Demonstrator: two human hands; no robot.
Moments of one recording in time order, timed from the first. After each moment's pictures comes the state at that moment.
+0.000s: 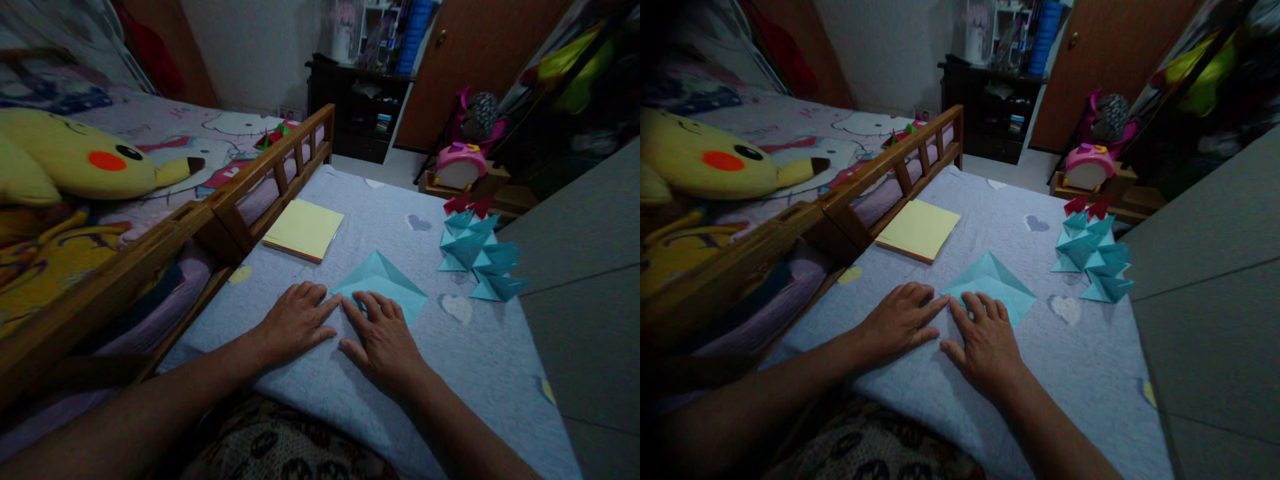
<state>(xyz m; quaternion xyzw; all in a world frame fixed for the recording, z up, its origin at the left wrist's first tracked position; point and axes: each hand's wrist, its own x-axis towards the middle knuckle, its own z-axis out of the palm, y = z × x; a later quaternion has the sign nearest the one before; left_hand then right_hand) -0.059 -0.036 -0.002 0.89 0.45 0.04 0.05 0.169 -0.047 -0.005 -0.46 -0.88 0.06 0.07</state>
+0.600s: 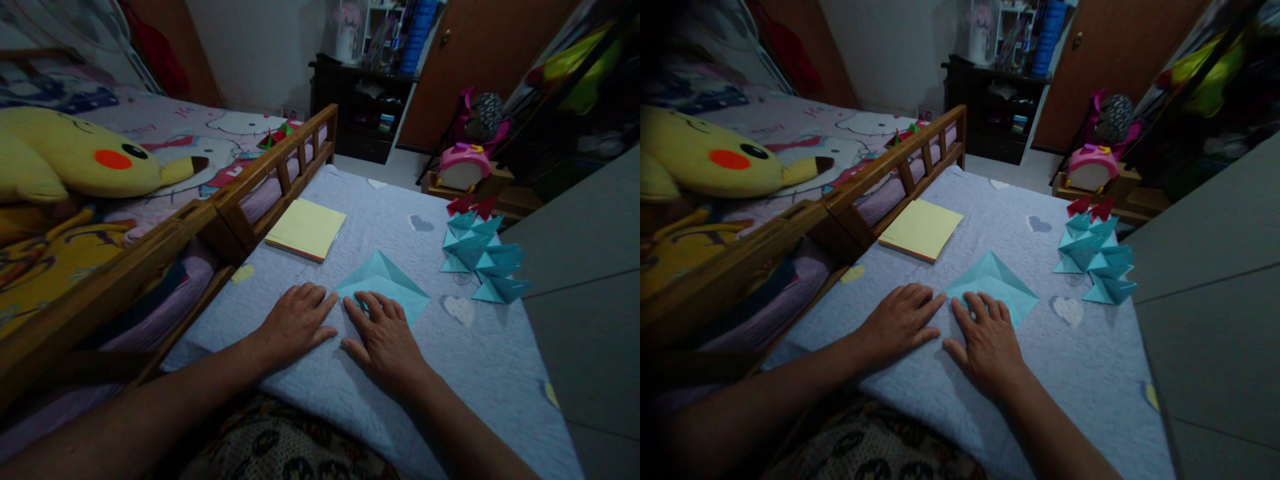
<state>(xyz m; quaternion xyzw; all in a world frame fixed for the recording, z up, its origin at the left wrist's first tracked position) -0.059 -0.043 -0.007 0.88 0.47 0.04 0.02 0.168 -0.046 -0.007 -0.46 -0.88 0.07 0.08</state>
